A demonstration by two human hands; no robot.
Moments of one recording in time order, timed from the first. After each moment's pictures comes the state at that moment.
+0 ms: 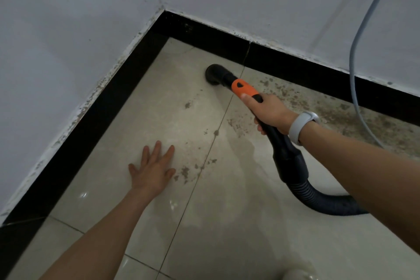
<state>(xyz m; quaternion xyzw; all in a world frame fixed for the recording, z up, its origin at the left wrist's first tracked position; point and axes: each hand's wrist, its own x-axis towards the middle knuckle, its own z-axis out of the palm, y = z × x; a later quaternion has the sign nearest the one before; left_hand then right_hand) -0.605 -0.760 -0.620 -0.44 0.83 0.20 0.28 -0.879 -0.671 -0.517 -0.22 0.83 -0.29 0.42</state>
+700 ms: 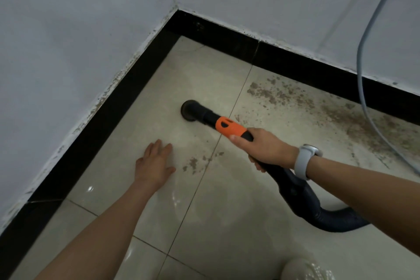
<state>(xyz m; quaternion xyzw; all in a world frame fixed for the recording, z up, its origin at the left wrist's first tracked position) -0.584 -0.760 -0.614 -0.46 0.84 0.20 0.21 -0.814 -0.629 -0.521 -0.35 0.79 -0.16 0.48</state>
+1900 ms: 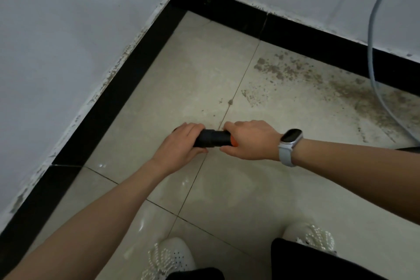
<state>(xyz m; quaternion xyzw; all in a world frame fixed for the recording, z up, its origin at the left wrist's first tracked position) -0.583 -0.720 -0.585 -0.21 0.95 0.23 -0.03 -0.762 -0.617 -0.521 -0.65 0.71 0.08 0.25</state>
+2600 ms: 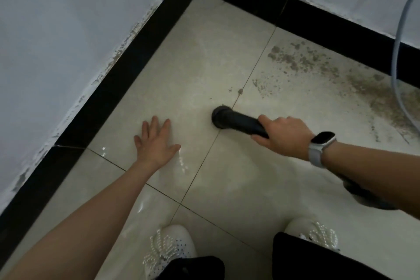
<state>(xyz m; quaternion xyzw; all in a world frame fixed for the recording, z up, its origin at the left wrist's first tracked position) -0.530 -0.731 -0.624 -0.53 0.79 0.24 0.20 -0.790 -0.593 -0.543 -0.61 0.76 0.14 0.20</state>
